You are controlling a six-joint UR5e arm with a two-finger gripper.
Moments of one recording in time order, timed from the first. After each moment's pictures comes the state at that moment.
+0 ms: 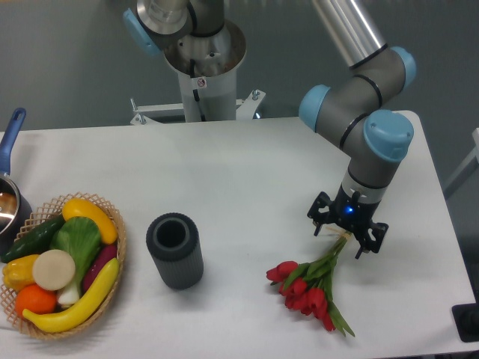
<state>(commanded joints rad) 2.72 -2.12 -1.61 -0.87 1.33 1.34</state>
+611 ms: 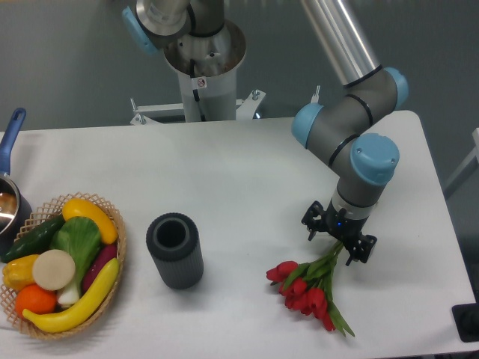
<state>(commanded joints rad) 2.67 -2.14 -1.62 -0.87 1.40 1.34</state>
